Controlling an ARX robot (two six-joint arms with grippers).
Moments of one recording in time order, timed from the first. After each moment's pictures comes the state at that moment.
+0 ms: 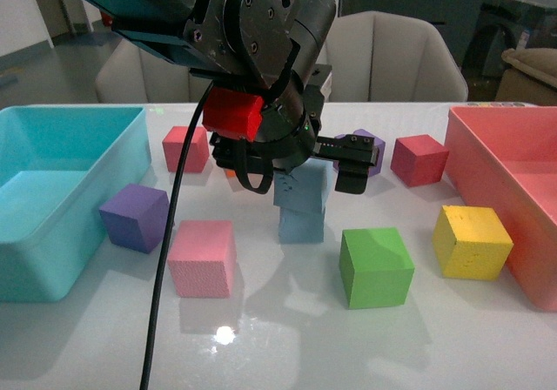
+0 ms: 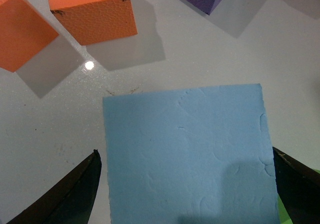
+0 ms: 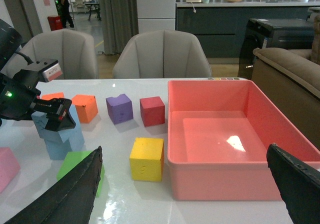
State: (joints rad) left arm -0.50 2.28 1.68 -0.27 -0.09 -0.11; right arm 0.00 0.00 0.01 0.00 0.00 0.00
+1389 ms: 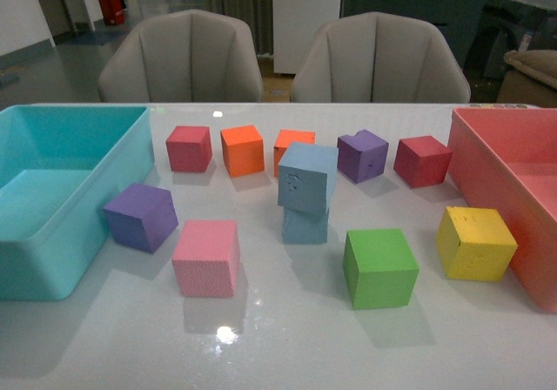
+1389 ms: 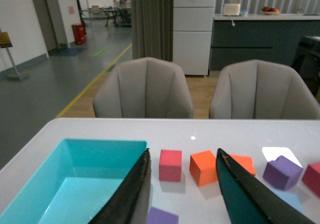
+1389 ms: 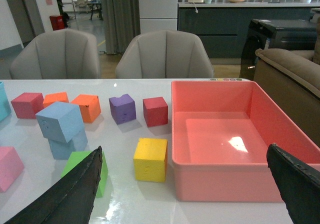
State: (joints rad) left arm -0.46 1.06 0.62 0.50 -0.50 0.01; right arm 0.00 0.00 0.01 0.00 0.00 0.00
